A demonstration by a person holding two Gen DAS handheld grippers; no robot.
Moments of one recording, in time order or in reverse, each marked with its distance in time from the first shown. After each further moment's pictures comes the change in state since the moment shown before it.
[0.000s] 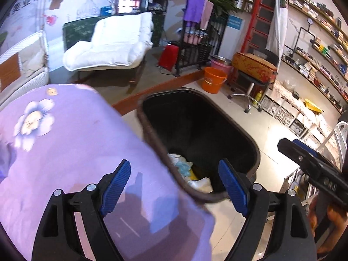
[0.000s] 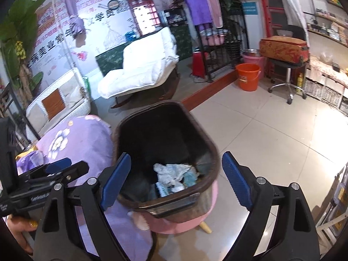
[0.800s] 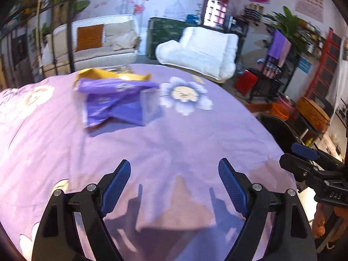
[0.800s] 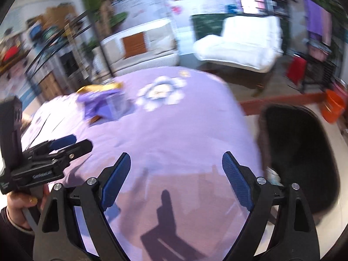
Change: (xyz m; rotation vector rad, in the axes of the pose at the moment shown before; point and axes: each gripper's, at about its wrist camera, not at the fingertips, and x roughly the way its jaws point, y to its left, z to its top) left arm -0.127 0.168 -0.079 -0.357 -0.100 0.343; right arm 0.029 0.219 -0.036 -0.460 0.226 0.447
